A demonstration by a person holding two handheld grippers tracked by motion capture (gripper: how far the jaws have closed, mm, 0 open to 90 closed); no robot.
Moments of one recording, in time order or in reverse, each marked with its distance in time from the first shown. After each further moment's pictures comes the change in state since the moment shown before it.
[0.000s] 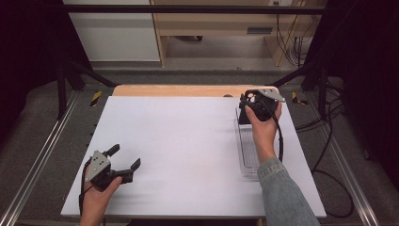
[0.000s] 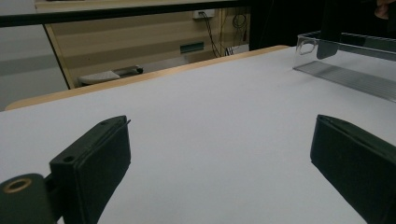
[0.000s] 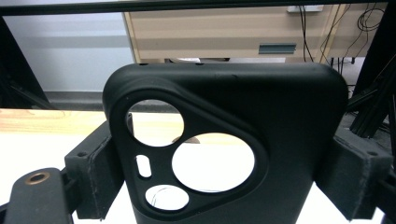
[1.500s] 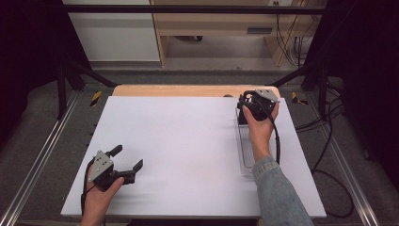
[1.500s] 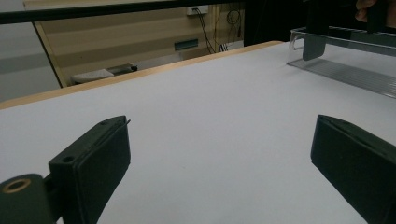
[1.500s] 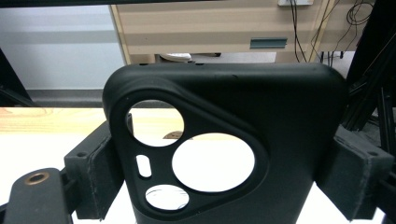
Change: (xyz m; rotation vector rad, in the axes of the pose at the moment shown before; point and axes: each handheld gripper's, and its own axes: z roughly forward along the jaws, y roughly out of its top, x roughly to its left) left arm -0.004 -0.001 0.004 0.016 -0.025 0.012; right arm 0.003 -0.010 0.017 0.016 -0.045 0.008
